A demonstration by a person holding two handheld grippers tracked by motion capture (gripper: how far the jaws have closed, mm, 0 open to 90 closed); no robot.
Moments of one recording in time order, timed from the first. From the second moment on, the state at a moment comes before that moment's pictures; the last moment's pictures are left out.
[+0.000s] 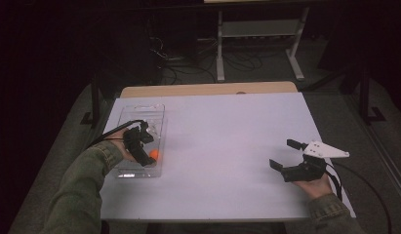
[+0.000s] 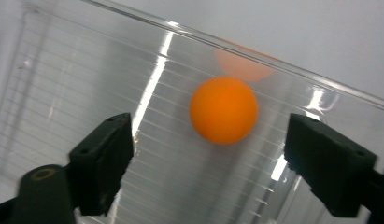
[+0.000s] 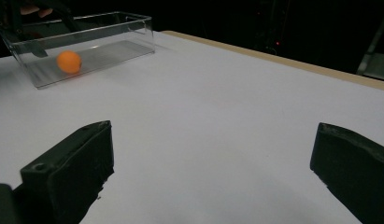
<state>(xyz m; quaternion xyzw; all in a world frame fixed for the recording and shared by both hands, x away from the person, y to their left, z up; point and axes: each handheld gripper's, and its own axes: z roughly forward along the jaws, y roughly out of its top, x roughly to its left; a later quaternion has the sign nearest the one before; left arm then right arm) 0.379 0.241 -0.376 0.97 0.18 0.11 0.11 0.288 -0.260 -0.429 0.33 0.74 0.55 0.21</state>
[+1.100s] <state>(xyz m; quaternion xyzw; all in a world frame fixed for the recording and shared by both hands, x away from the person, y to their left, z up) 0.359 0.264 -0.352 0.93 0.23 0.16 0.25 0.287 -0.260 -0.429 0.33 0.74 0.55 0.21</state>
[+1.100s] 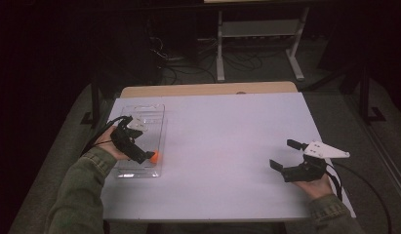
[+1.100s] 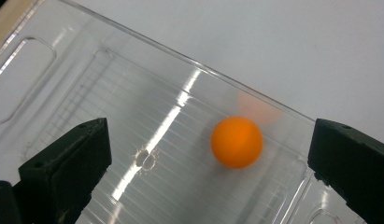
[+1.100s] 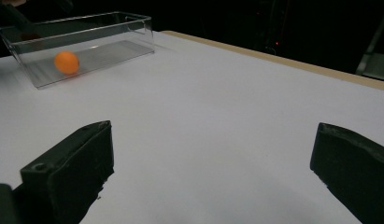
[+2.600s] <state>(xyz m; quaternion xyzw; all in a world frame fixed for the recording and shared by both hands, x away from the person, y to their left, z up) 0.308 0.292 -0.354 0.86 0.25 0.18 0.41 0.287 -0.260 -0.429 0.33 0.74 0.55 0.21</state>
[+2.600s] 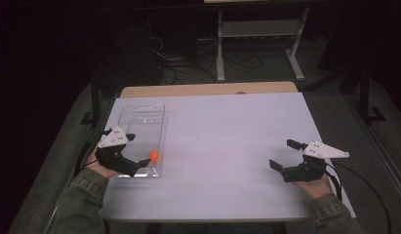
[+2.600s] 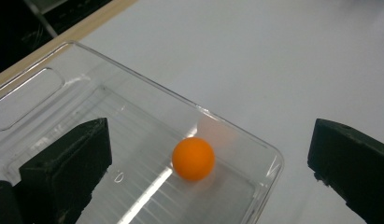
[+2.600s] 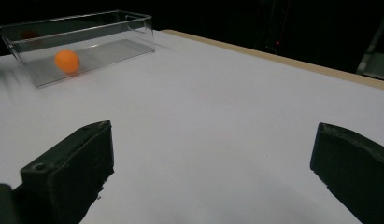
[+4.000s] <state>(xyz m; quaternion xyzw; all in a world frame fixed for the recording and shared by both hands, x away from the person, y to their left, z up) 0.278 0.320 -0.391 0.74 0.32 0.27 0.53 0.286 -0.259 -0.430 0.33 0.73 0.56 0.21</state>
